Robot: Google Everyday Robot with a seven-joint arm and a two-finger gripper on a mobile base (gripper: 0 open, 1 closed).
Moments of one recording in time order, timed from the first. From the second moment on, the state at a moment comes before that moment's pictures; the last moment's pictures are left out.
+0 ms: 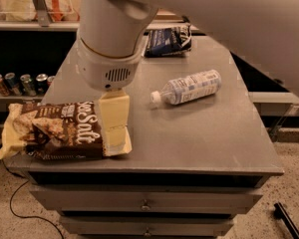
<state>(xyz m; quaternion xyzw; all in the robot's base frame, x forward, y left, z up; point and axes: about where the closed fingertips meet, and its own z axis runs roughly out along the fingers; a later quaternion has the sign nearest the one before) 0.425 0.084 0.945 -0.83 0.53 0.04 0.16</state>
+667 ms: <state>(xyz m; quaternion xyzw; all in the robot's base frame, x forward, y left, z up) 0.458 0.144 0.925 -0.85 0.50 0.06 0.15</state>
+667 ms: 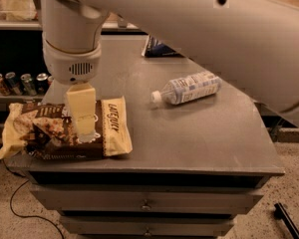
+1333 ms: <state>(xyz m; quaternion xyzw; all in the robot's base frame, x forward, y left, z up) 0.488 0.180 0.889 -0.86 0.49 0.08 0.13</state>
